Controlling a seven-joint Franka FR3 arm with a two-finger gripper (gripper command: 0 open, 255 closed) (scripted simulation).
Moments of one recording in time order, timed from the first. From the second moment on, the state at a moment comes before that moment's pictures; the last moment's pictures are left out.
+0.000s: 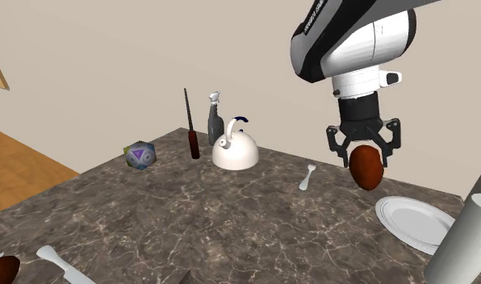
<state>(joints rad) -0.40 -0.27 0.18 -2.23 -0.25 1.79 0.42</state>
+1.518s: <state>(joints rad) -0.63 0.16 -0.08 -1.76 -0.33 1.90 -0.03</state>
